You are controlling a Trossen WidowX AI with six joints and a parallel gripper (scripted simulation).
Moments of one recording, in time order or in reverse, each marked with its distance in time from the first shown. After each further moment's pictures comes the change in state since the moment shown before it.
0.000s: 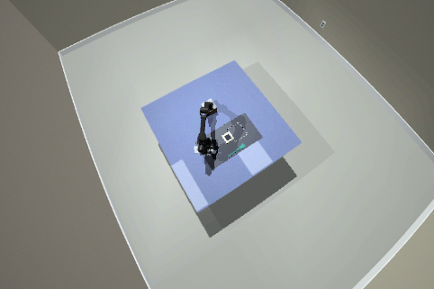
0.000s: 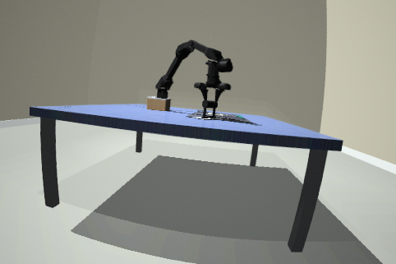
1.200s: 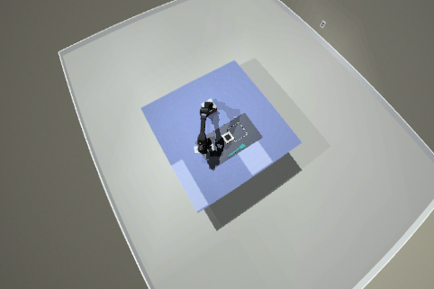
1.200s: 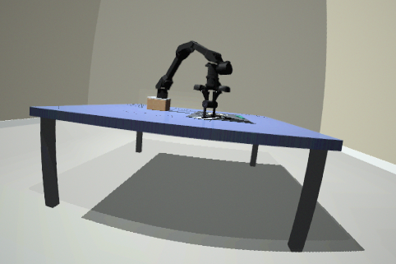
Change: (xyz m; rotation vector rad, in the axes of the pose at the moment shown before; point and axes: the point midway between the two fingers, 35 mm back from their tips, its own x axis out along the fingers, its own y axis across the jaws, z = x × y) arm 0.012 0.003 0.001 0.002 -0.003 0.012
